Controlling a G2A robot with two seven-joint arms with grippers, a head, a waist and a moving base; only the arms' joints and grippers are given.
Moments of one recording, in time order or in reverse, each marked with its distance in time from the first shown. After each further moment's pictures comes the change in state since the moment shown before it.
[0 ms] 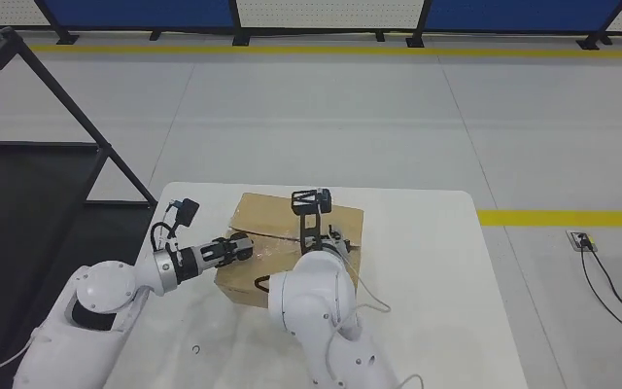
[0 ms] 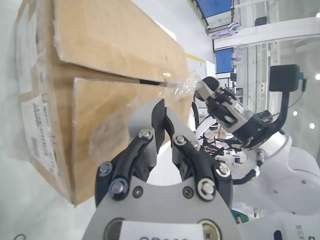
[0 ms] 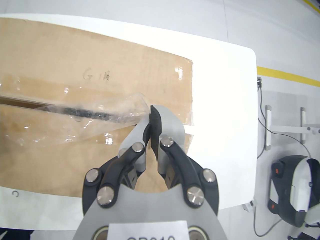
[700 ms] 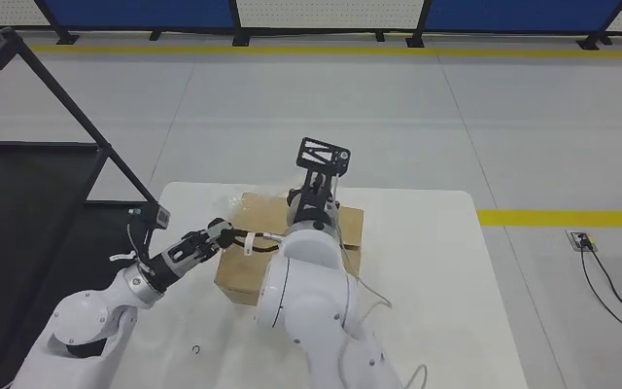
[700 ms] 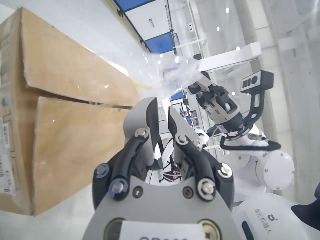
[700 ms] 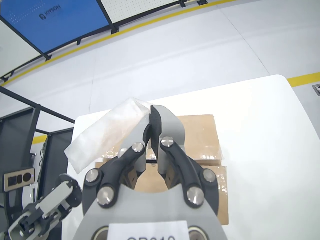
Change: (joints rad) left arm 0.198 -0.011 -0.134 -0.073 -0.260 -0.242 0.216; right arm 0.092 -0.037 -0.038 -0.056 0.217 0.341 -0.340
